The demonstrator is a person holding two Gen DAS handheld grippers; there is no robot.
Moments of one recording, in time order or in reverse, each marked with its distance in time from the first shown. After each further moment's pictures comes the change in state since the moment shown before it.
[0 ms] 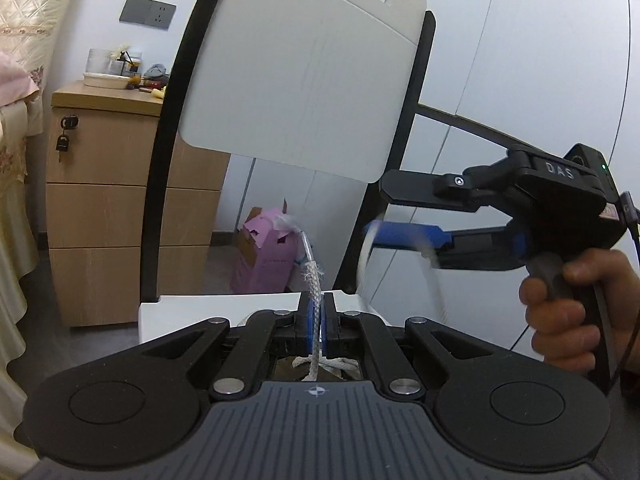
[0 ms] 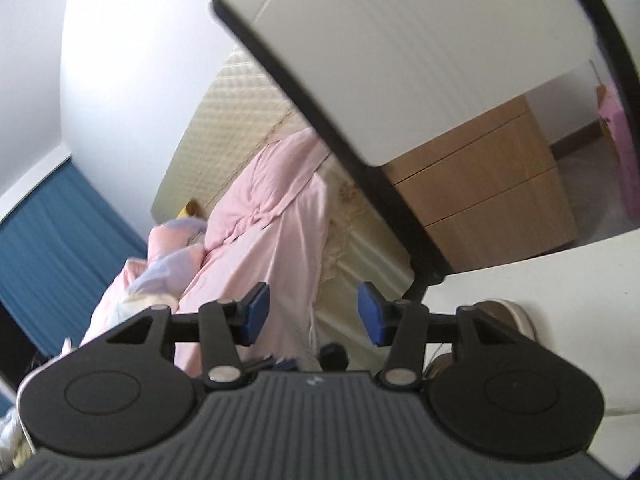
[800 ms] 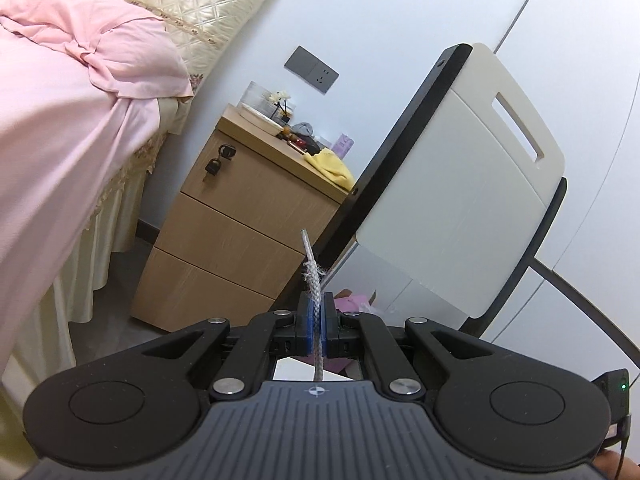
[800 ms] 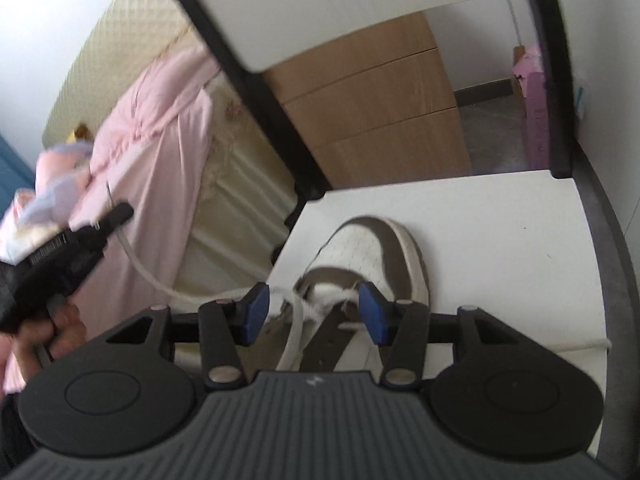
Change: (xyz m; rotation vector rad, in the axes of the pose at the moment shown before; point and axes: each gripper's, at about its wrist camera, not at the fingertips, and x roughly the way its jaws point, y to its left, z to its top) left arm -0.068 0.082 0.018 -0.351 -0.234 0.227; right arm 0.023 -0.014 -0.029 -0.079 0.256 -0.357
